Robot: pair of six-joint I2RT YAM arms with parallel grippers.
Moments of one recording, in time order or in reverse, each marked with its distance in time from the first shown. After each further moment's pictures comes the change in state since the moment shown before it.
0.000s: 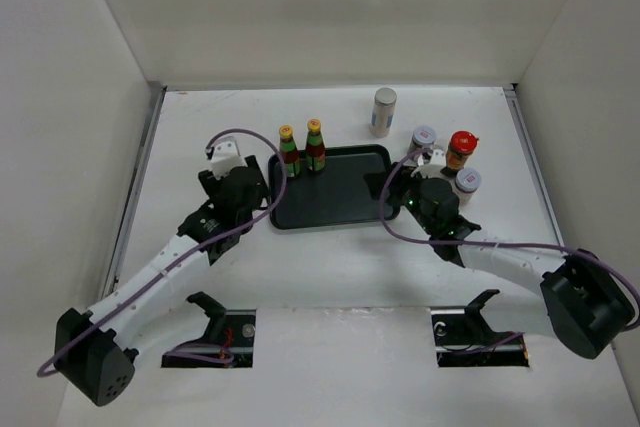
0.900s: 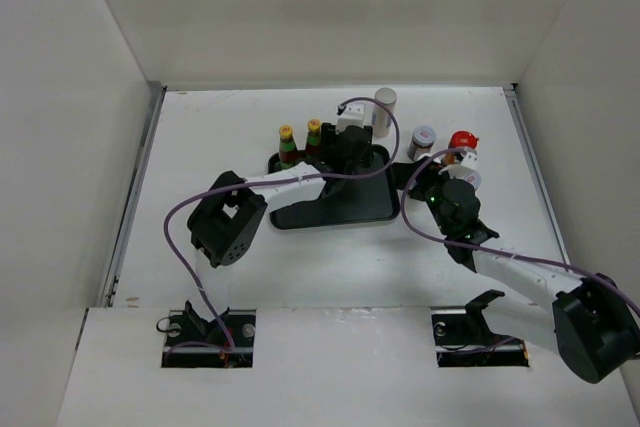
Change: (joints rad) left arm -0.238 1.020 0.660 0.423 0.147 0.186; right arm -0.131 -0.132 -0.061 -0.023 0.084 0.053
